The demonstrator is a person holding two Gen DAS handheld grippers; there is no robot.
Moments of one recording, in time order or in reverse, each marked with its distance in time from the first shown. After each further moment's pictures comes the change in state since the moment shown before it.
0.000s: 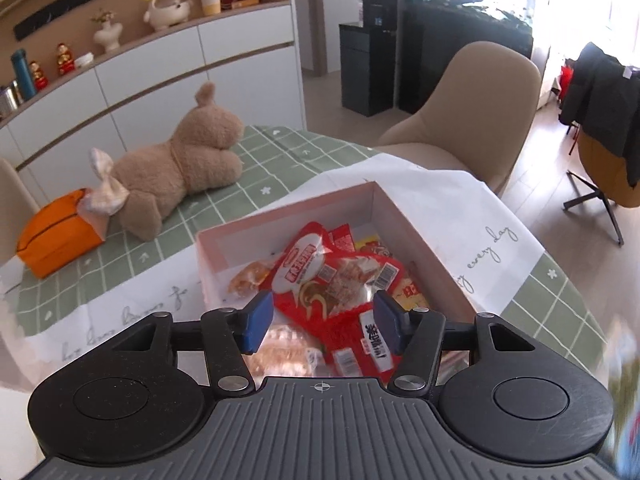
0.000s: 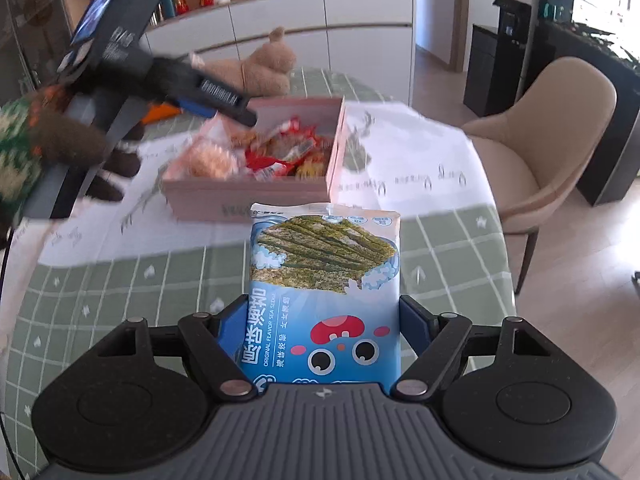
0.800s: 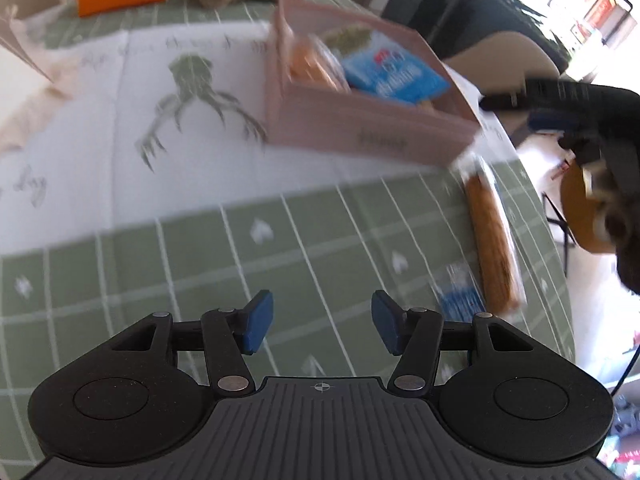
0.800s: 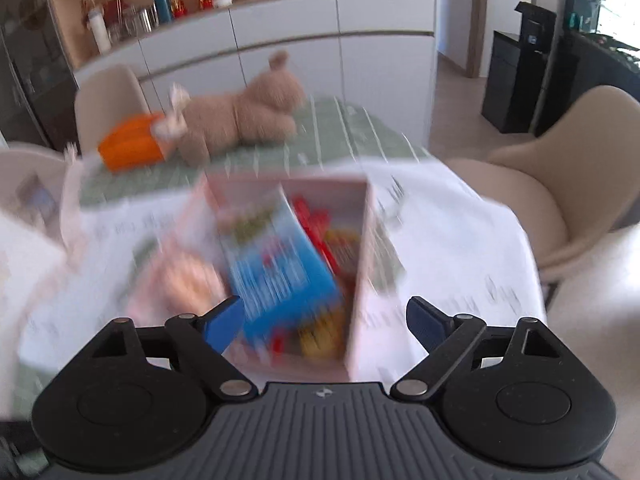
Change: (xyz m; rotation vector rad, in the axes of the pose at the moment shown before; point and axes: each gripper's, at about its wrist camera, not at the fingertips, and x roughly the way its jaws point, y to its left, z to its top) left arm -0.050 0.029 -0.177 -0.383 0.236 -0.172; right arm 0.100 0.001 0.093 -0.026 0.076 -0.022
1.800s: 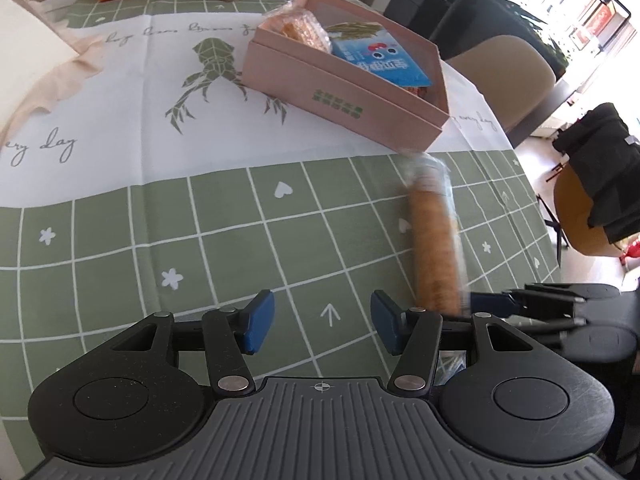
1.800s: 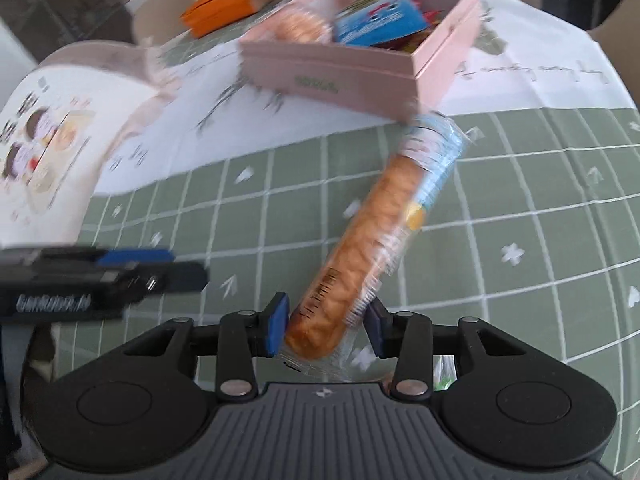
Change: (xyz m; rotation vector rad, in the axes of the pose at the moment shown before) left arm -0.025 0.017 -0.027 -0.031 -0.010 -0.014; right arm -0.020 0.081 -0.142 0.004 0.223 0.260
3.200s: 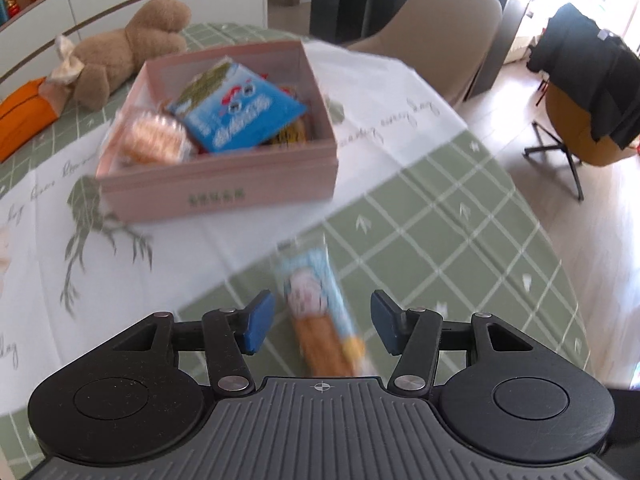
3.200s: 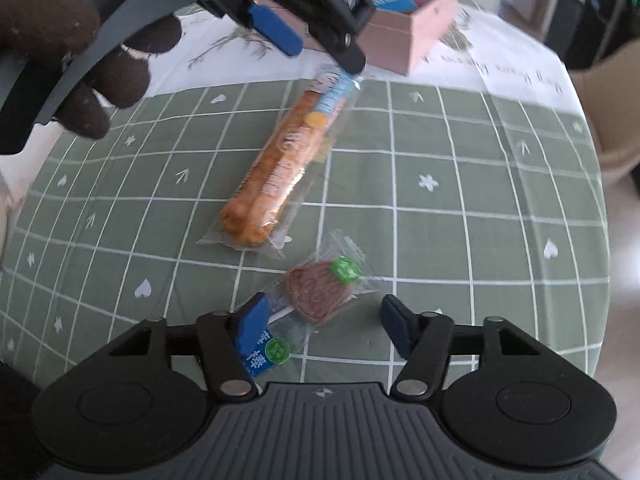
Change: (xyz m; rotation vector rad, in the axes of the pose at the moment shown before) left arm 0.058 -0.125 0.061 0.374 0.013 0.096; right arm -0.035 -0.023 -0.063 -0.165 0.008 -0.140
